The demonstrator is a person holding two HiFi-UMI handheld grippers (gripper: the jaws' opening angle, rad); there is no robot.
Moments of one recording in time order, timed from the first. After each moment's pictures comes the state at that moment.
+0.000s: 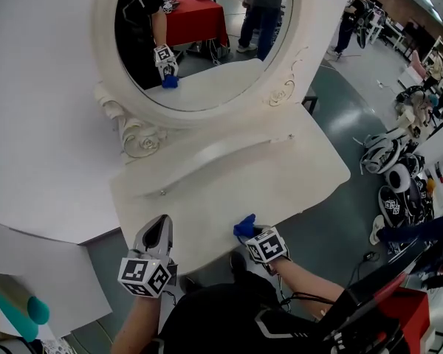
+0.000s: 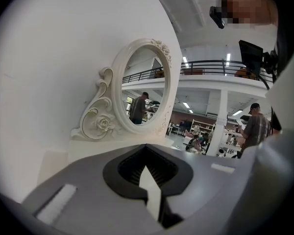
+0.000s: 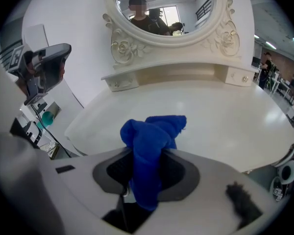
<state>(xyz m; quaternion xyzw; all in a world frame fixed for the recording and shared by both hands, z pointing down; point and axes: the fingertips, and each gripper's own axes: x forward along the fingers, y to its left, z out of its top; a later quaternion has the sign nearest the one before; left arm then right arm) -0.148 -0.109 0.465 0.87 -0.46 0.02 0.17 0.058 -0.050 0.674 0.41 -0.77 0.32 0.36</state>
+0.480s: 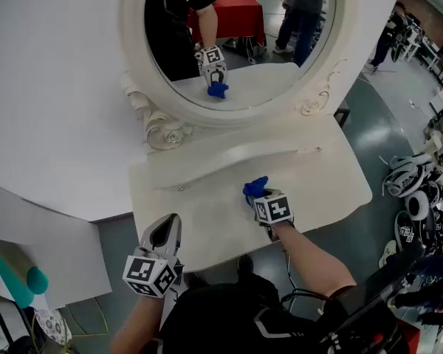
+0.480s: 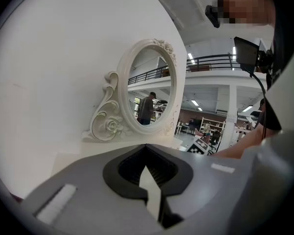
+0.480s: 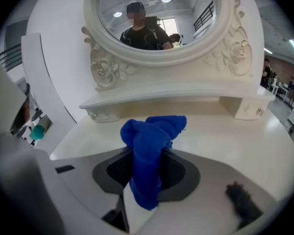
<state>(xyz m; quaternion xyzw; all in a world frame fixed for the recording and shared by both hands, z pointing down) -0.155 -0.110 0.461 0.84 -0.51 0.04 0.16 0.064 -0.210 0.647 0.44 -0.79 0.28 0.31</state>
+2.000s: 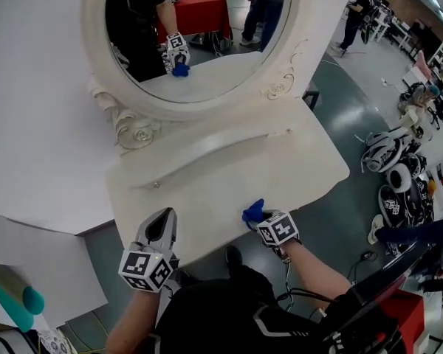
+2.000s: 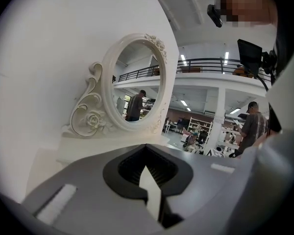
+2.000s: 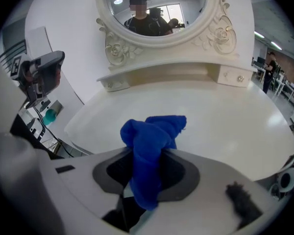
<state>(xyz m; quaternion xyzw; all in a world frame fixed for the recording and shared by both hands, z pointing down) -0.111 -0.104 0.467 0.87 -0.45 0.04 0.17 0.117 -0.073 0.673 0.39 -0.78 0.32 0.37</state>
